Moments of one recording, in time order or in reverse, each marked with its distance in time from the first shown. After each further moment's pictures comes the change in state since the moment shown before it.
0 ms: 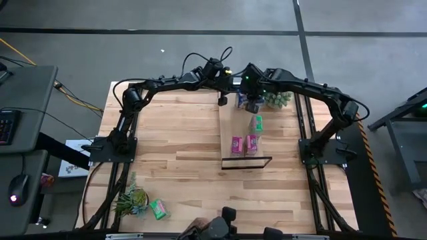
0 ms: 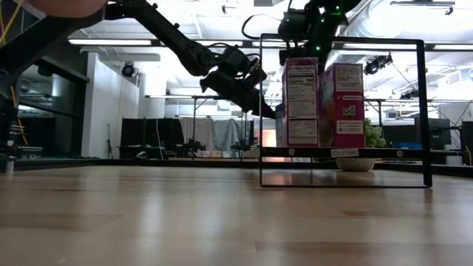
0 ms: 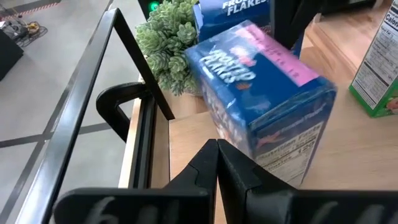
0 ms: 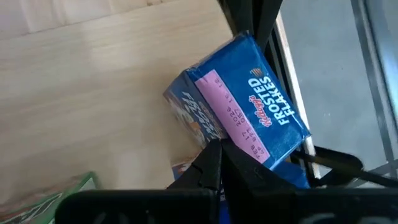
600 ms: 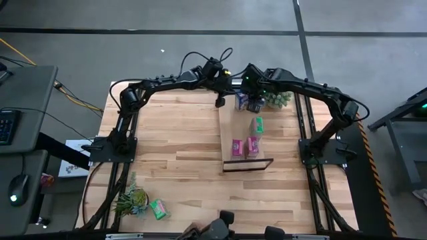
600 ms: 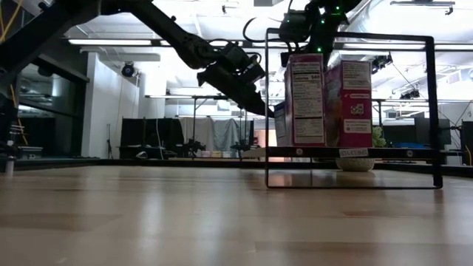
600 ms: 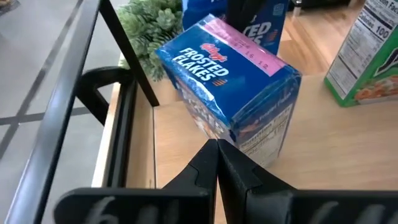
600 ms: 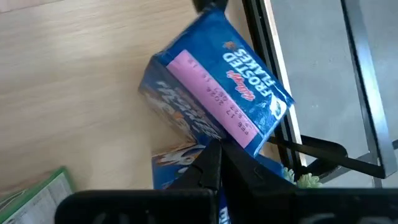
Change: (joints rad) left arm -0.006 -0.042 0.000 -0.131 0.016 -0.022; right arm 0.000 0.000 -0.002 -0.018 0.056 -0.017
